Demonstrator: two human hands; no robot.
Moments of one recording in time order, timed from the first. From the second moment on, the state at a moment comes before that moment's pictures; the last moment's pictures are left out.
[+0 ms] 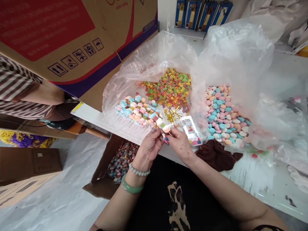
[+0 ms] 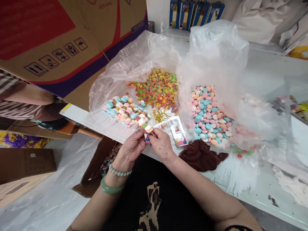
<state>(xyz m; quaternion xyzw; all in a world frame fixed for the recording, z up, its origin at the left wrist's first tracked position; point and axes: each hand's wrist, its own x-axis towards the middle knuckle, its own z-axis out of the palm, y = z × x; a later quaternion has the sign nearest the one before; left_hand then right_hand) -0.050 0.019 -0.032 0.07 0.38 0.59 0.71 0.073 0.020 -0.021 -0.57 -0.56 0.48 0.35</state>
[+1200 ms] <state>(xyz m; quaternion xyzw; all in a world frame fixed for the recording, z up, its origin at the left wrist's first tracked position) -0.052 0.000 -0.053 0.32 0.49 0.56 0.59 0.119 -0.022 -0.043 -0.58 -0.71 0.26 0.30</state>
